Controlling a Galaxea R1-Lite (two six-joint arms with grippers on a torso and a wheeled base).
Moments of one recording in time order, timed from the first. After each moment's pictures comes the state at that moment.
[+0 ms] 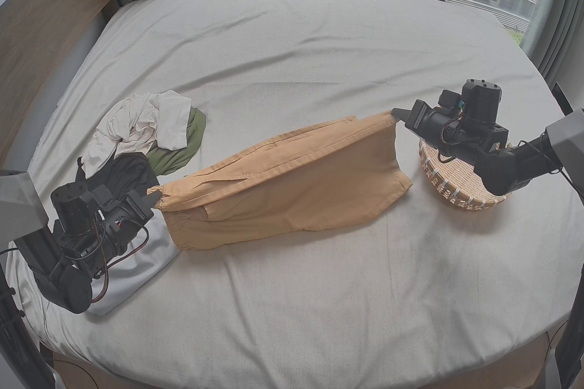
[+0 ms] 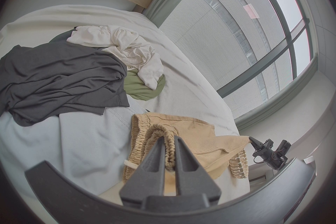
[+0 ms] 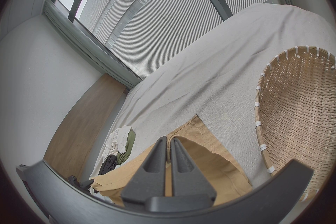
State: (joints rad) left arm -0.06 2.03 -0.42 -1.45 -0.20 -0.73; right arm 0.24 2.12 -1.32 -0.72 0.26 0.56
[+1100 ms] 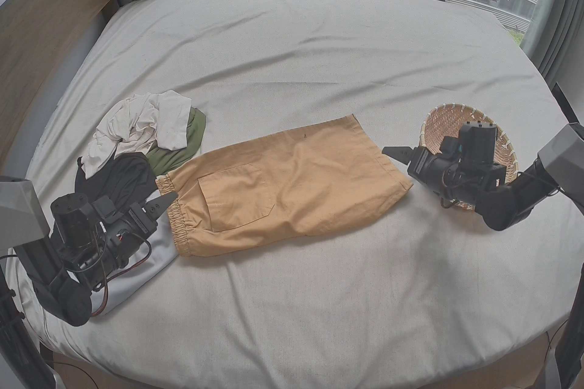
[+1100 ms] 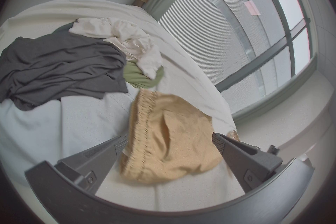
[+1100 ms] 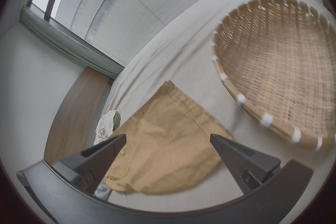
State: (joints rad) left arm -0.11 2.00 -0.30 -1.52 -0.26 -0.73; right arm 0.24 2.11 -1.01 -0.81 0.24 0.67
